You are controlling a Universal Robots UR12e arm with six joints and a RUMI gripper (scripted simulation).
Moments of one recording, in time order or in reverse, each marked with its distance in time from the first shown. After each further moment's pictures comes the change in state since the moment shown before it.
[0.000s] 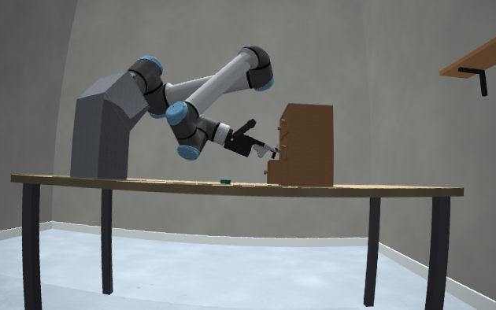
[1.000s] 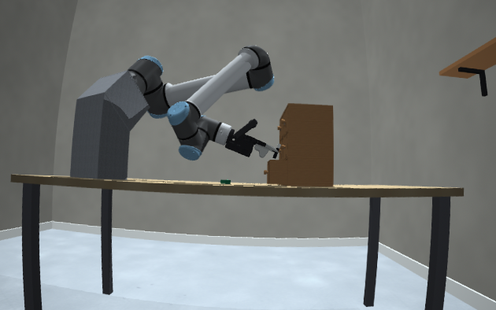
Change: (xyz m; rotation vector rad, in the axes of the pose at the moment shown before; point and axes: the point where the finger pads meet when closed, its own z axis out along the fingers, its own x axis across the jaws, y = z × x) arm 0.000 -0.002 0.006 0.000 0.000 0.000
